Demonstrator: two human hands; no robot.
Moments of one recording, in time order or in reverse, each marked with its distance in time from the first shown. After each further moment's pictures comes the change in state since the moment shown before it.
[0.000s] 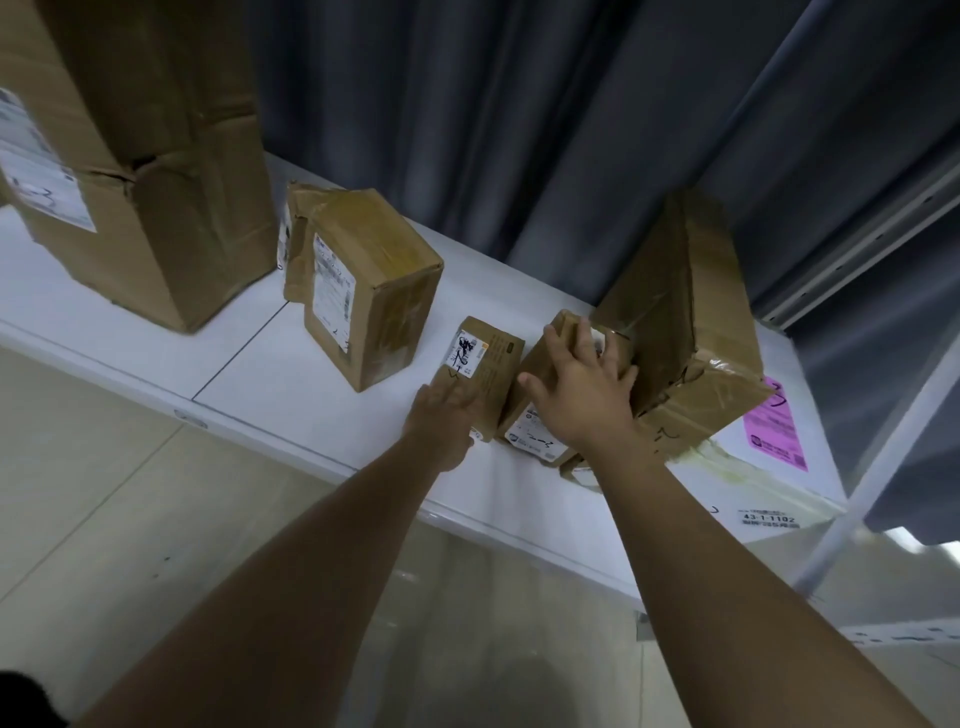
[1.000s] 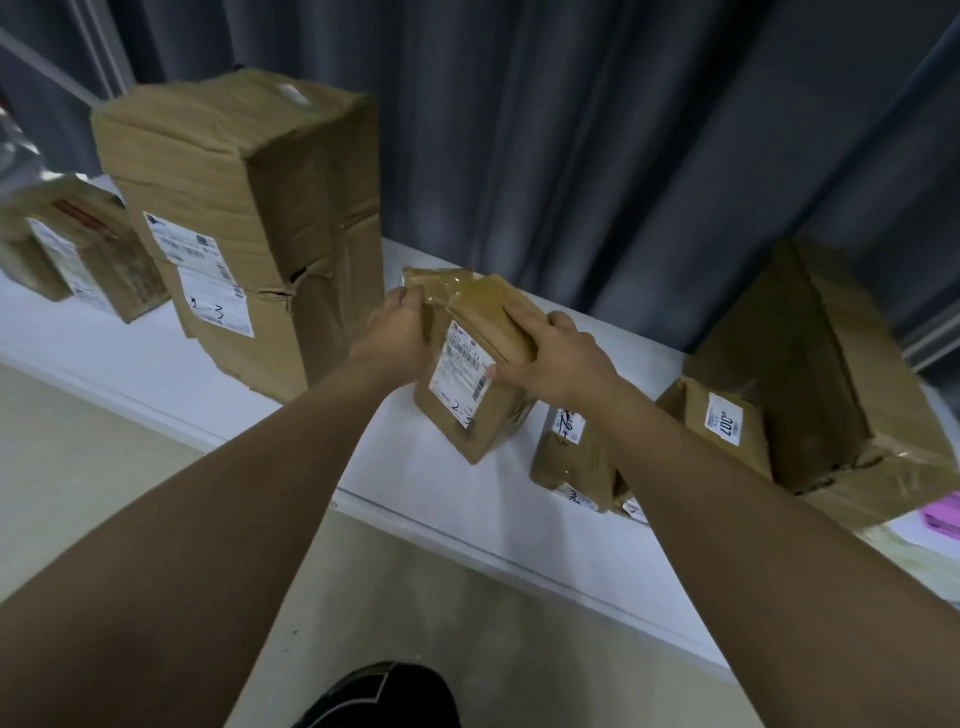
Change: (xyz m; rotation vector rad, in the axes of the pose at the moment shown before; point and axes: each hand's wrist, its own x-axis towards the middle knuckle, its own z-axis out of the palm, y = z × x) left_hand -0.012 -0.178 -0.159 -0.384 0.322 -0.307; right_hand 0.070 -0.151 -0.033 0.224 -0.079 -0.226
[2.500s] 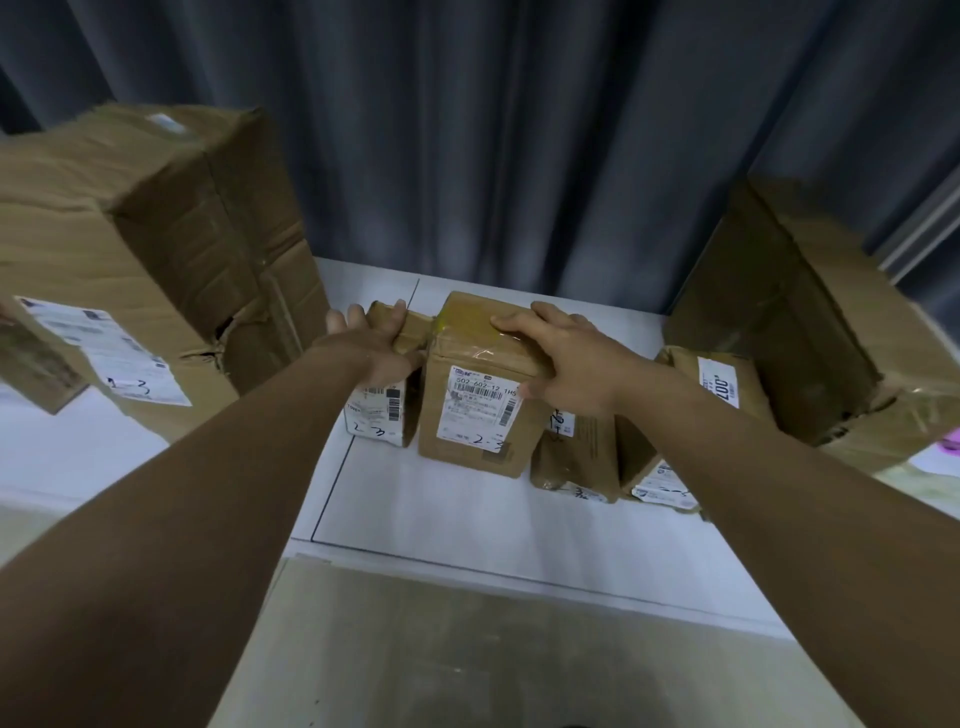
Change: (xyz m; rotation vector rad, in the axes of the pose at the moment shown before) left_hand 0.041 0.014 -0.004 0.469 -0.375 -0.080; right_hand -0.006 0.038 -0.013 0.013 -0.044 -0.110
